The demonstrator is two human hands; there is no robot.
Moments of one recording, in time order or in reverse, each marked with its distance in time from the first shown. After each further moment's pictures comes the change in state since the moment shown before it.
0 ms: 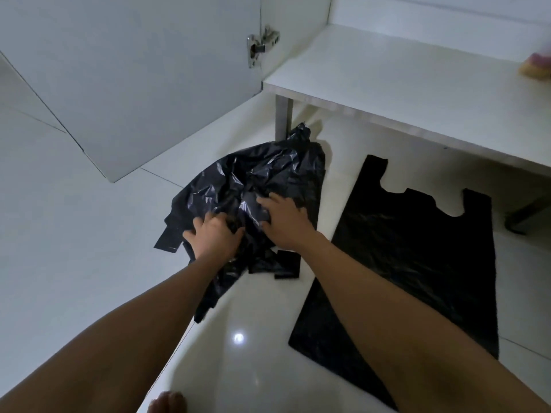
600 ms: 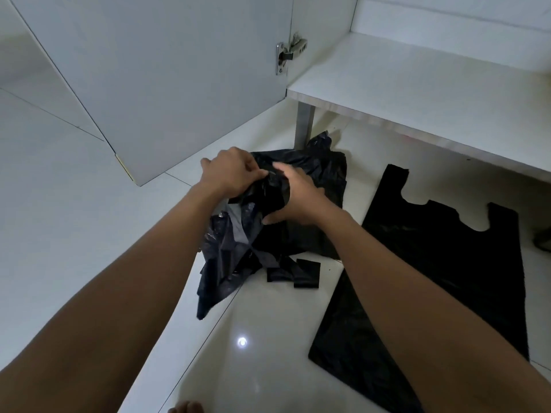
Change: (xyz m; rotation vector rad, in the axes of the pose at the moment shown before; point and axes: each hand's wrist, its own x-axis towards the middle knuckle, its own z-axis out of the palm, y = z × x) left_hand 0.072 0.036 -0.123 -0.144 0.034 0.261; right_hand 0.028 -0.035 -0.059 0.170 0.013 0.016
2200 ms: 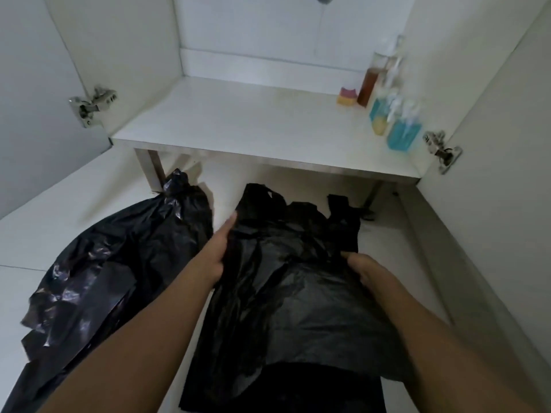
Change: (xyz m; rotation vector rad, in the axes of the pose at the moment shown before) left_hand -0.075 0.212 0.161 -1.403 -0.948 -0.476; right_hand -0.240 0.297 -0.100 1.019 0.488 1.020
